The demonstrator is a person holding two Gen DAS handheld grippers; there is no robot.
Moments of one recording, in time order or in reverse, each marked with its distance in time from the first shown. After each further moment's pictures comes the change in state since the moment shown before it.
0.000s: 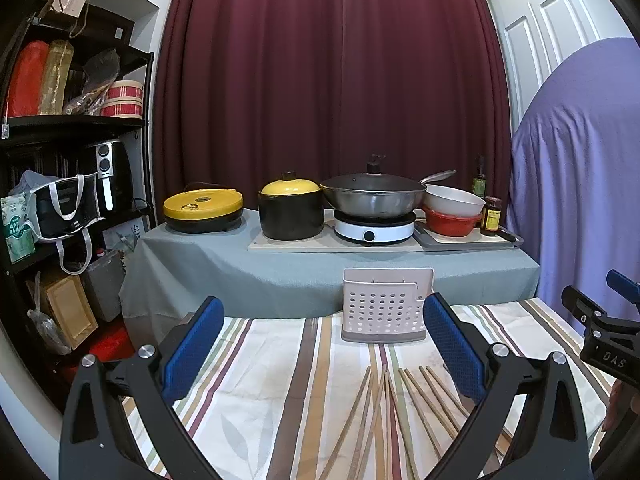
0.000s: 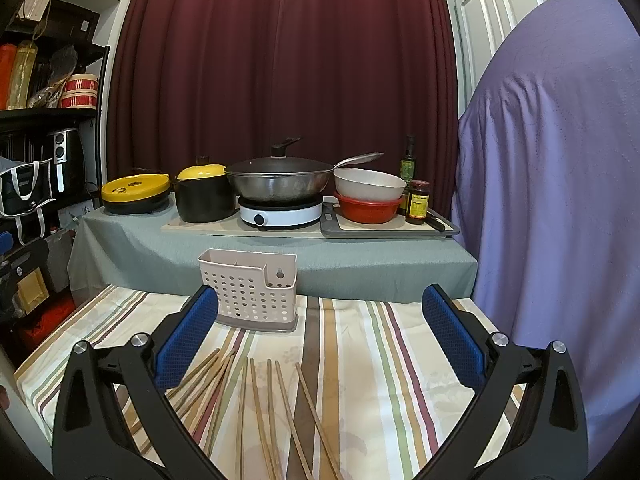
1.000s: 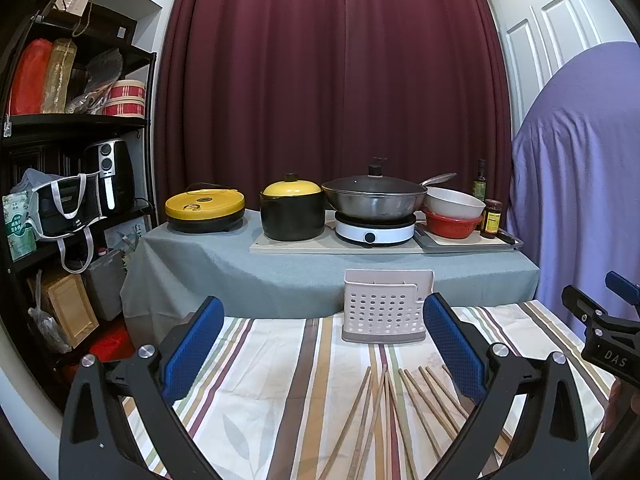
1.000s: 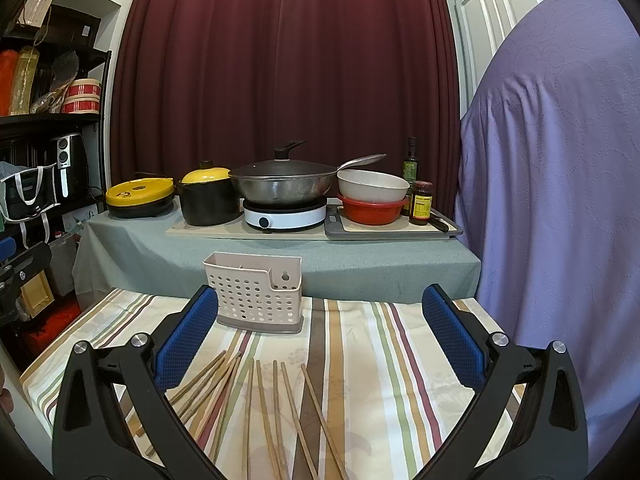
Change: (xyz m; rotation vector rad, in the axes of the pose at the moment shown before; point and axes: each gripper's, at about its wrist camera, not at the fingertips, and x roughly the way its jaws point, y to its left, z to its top) left arm -0.004 0.003 0.013 -0.008 0.004 0.000; right arm -0.004 0.002 0.001 0.009 -0.006 0.011
